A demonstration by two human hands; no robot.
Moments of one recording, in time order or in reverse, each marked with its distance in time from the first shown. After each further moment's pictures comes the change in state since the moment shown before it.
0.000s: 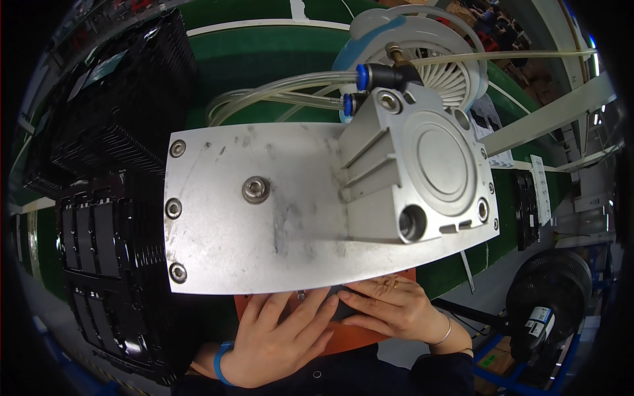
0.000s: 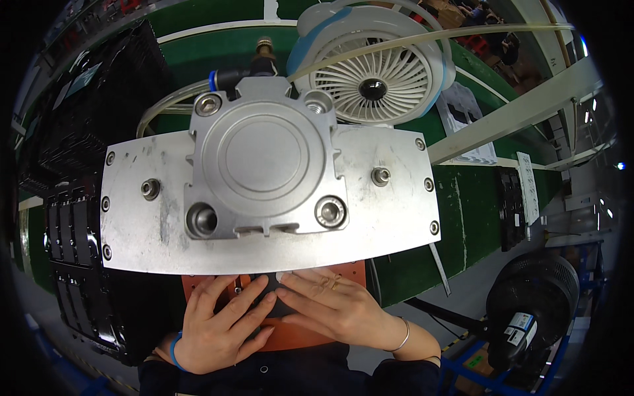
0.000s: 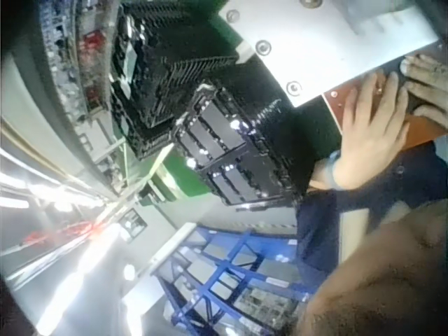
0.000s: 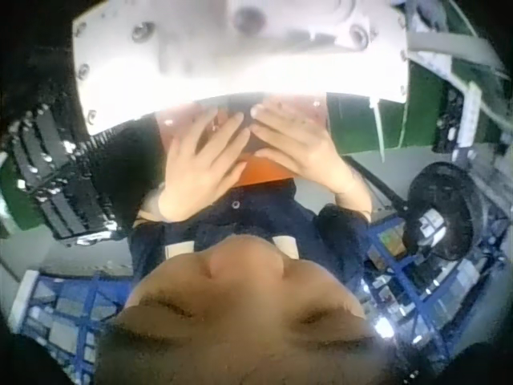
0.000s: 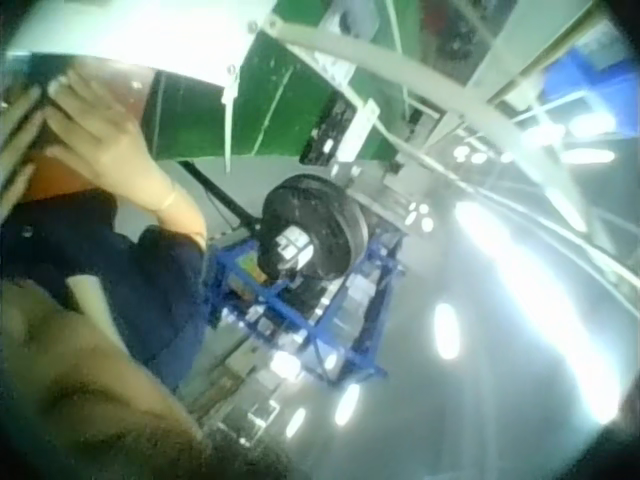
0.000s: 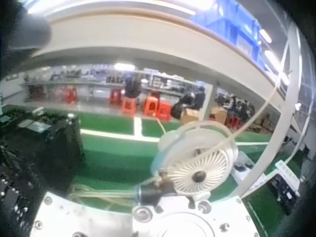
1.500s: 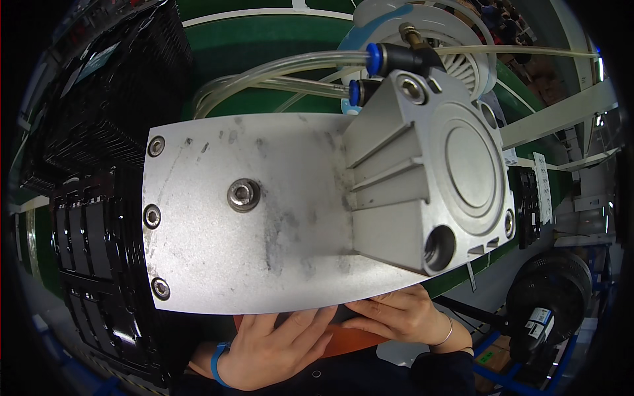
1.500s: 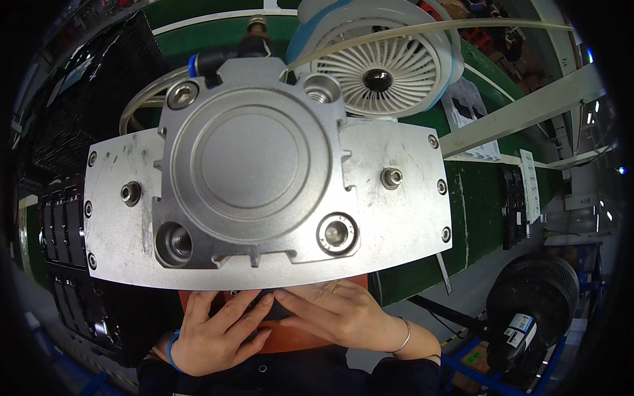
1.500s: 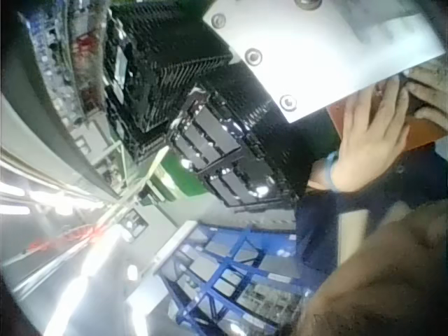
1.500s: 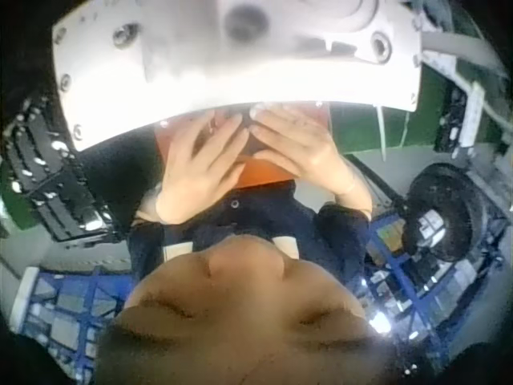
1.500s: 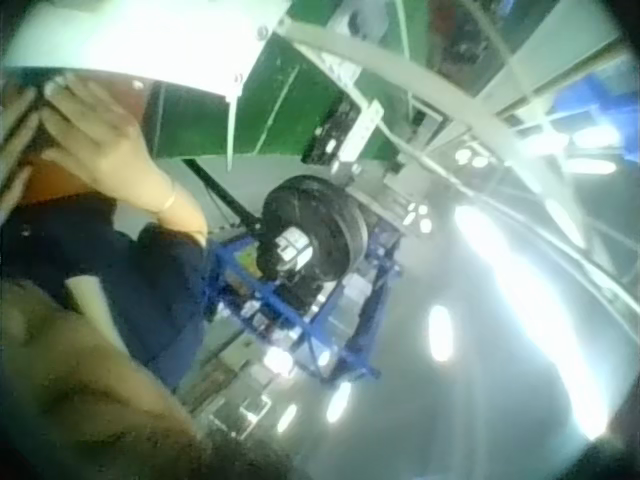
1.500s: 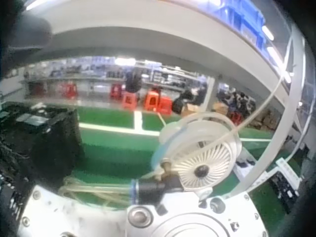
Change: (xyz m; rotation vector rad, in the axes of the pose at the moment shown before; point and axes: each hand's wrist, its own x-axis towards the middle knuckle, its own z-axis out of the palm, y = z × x) left_hand -0.004 0.000 0.002 -0.058 -0.059 -0.023; right_hand 0.000 0.003 -0.001 -0.039 0.031 -0.044
